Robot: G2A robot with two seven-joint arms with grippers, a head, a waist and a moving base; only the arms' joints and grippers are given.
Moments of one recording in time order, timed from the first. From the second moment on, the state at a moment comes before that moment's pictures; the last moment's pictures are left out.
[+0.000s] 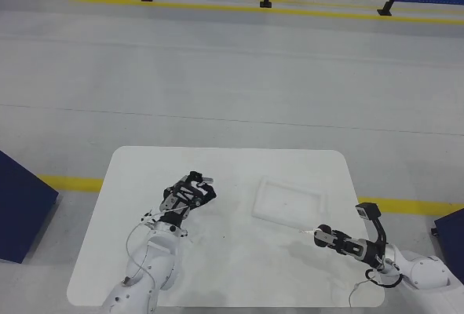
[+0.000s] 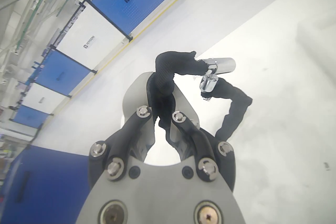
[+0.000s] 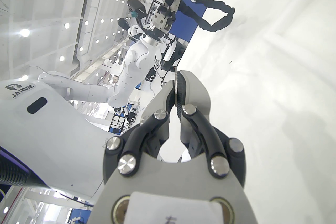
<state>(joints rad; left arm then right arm) 1.31 -1.30 -1.13 -1.66 1.89 0.14 -0.14 -1.43 -0.78 1.37 -1.38 0.51 -0.82 1.00</state>
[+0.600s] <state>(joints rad) 1.42 -1.28 -1.24 -1.72 1.53 -0.17 0.18 -1.43 -0.78 1.37 -1.38 0.51 -0.82 1.00</state>
